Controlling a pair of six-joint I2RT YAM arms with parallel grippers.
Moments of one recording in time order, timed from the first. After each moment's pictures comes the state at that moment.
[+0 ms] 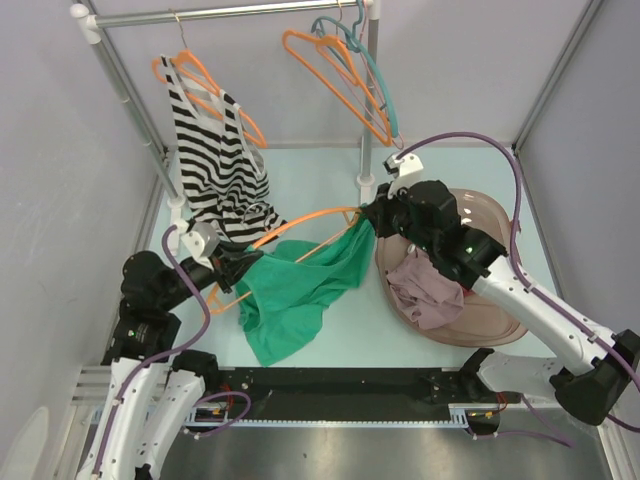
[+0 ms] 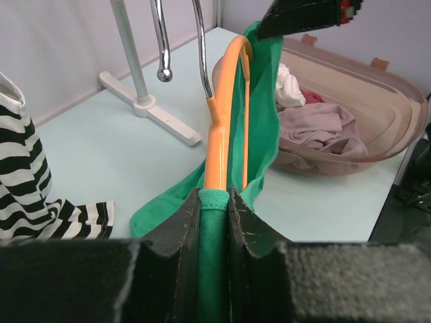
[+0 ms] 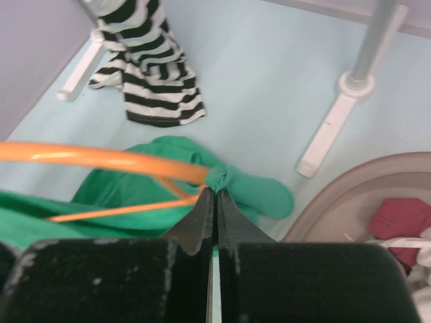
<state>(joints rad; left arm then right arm) -0.17 0.49 0.73 -0.27 0.74 0.00 0.73 1.16 1.18 -0.32 0.13 0.26</state>
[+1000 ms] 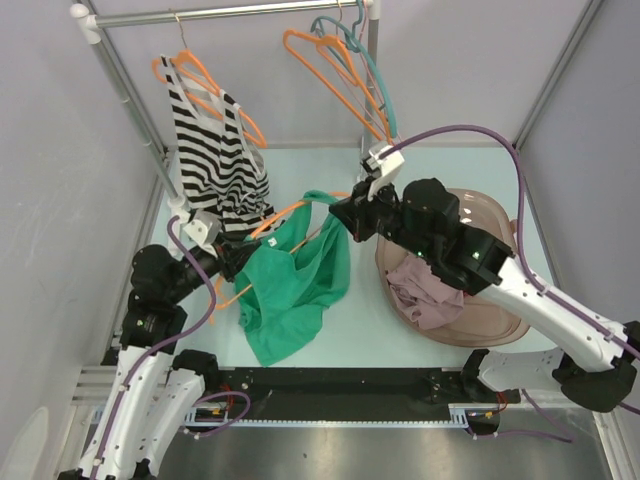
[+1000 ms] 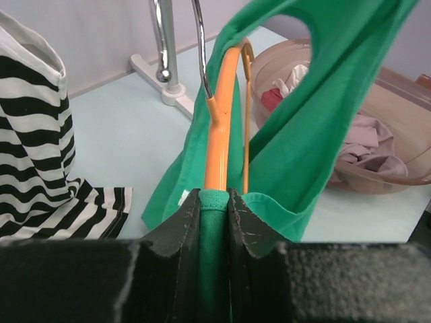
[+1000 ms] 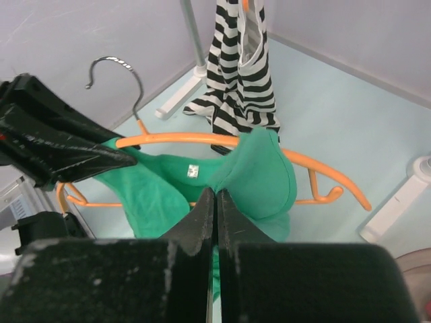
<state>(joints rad) -0.17 0.54 0.68 -0.18 0.61 -0.05 0.95 1.21 1.42 -0.33 0.10 0.20</state>
